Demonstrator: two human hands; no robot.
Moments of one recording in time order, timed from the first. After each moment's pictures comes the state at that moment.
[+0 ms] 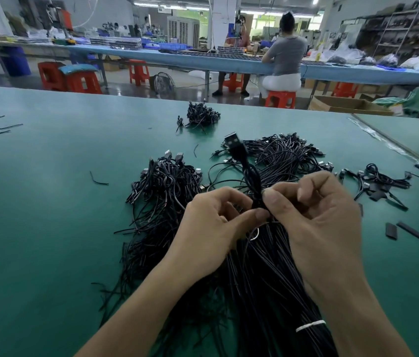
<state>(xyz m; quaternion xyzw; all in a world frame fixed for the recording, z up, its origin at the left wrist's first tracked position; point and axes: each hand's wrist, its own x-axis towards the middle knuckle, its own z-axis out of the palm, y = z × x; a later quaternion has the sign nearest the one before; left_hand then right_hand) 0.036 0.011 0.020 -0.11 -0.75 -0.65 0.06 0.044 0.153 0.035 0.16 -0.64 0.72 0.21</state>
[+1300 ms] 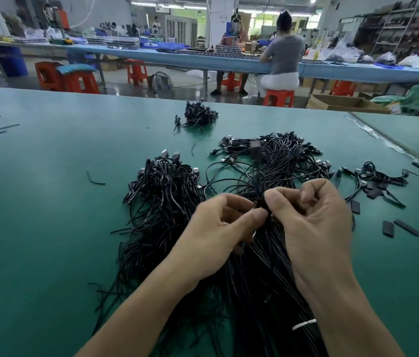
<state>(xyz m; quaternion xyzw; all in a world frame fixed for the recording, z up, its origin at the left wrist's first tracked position) 0.031 0.016 0.006 -0.09 -0.73 -0.67 -0.03 0.036 0.154 0.020 0.06 -0.62 0.75 0.21</state>
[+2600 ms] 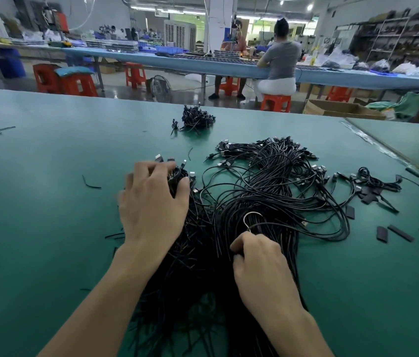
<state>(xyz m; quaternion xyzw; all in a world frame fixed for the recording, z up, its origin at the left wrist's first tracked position) -0.006 -0.029 0.009 0.12 -0.91 -0.26 0.31 0.043 0.138 -0.025 0.05 -0.96 0.25 0.09</state>
